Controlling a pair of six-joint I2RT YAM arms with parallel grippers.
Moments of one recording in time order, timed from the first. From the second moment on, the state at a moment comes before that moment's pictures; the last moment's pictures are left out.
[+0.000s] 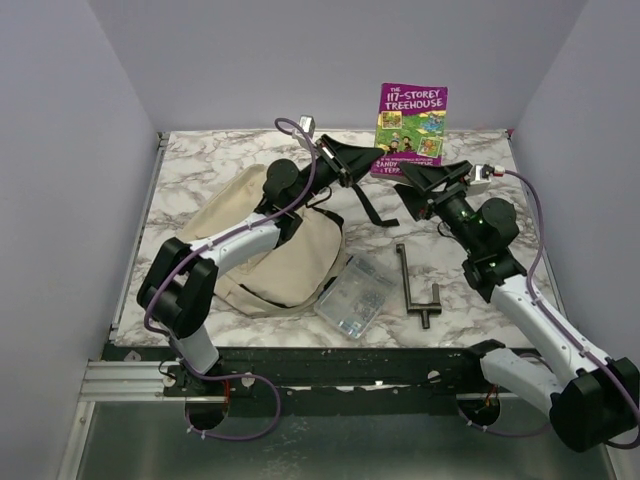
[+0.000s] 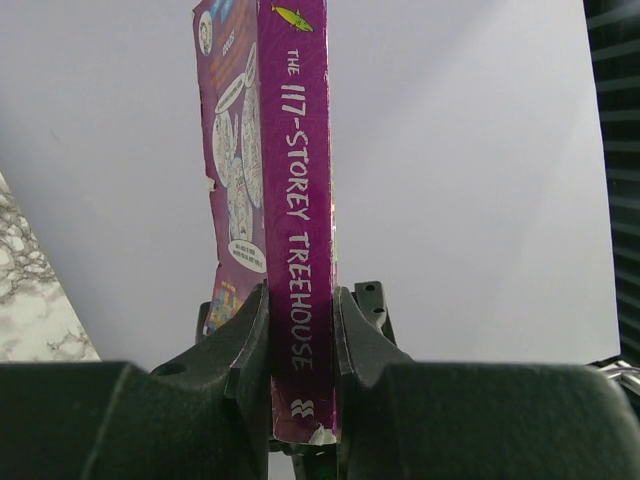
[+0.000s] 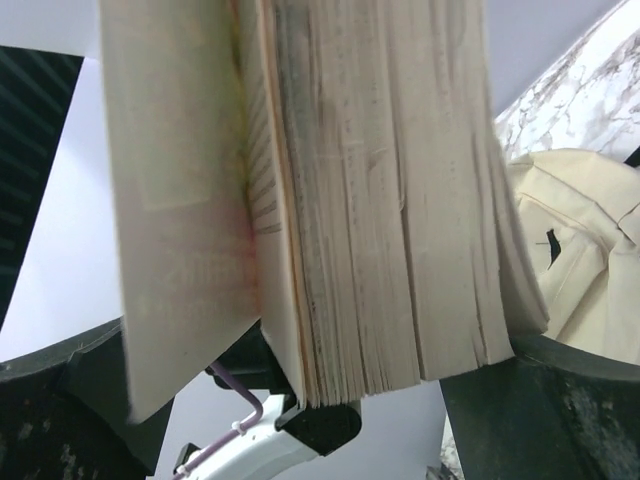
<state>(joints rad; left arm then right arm) -0.62 1.69 1.16 0.90 0.35 -1.52 0.33 0.97 0.69 0.45 -0.20 1.39</state>
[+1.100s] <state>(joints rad) -0.76 1.57 0.96 0.89 -0.08 -1.35 0.62 0.91 0.61 0.43 0.50 1.58</state>
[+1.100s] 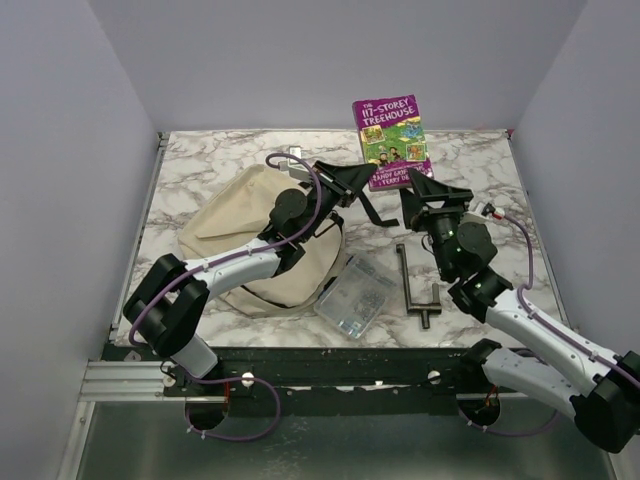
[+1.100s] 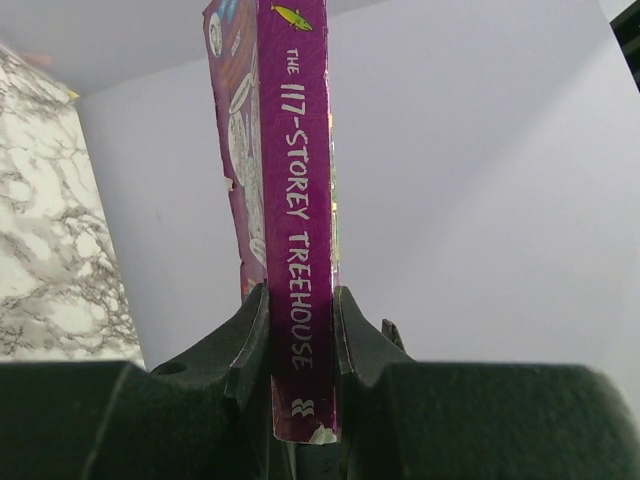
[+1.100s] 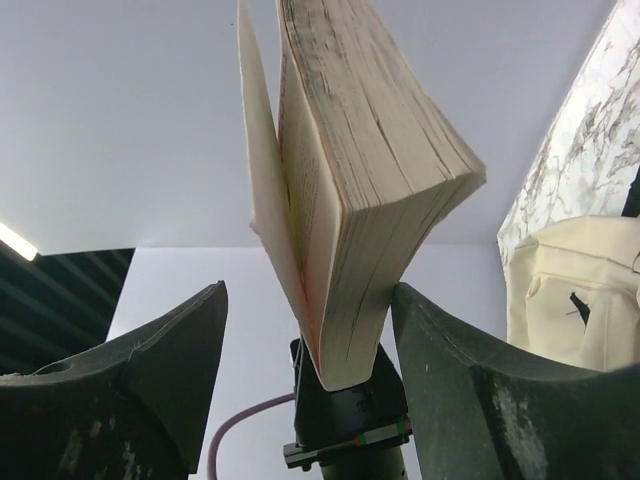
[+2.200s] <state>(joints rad) -0.77 1.53 0.89 0.89 -0.10 -1.27 0.63 1.05 0.62 0.55 0.50 1.45</state>
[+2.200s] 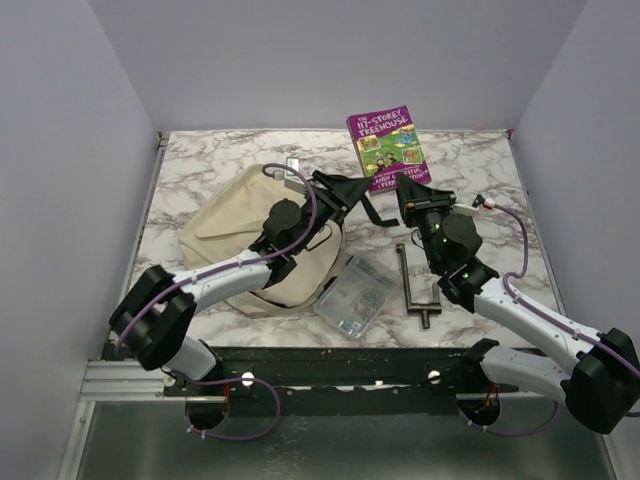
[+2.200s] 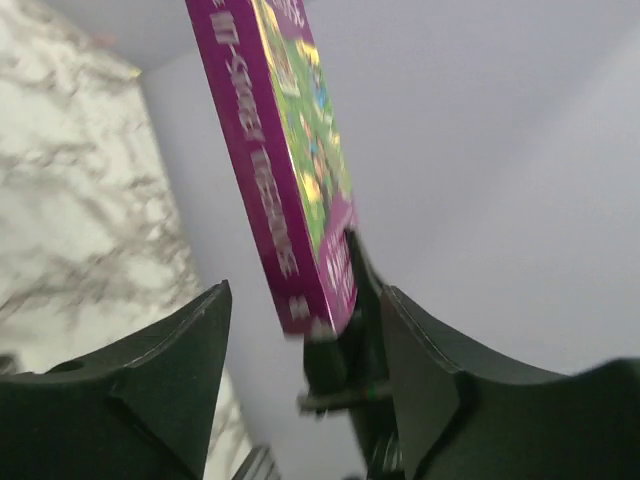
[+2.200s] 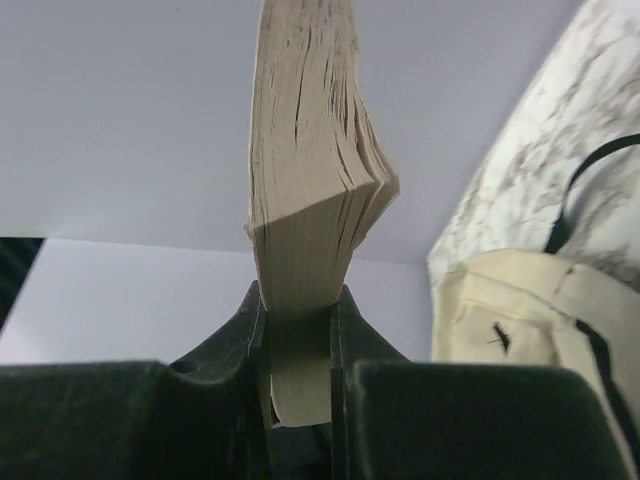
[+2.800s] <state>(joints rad) -0.84 1.21 0.89 -0.25 -0.04 -0.40 0.41 1.02 1.16 -0.33 0.16 0.81</state>
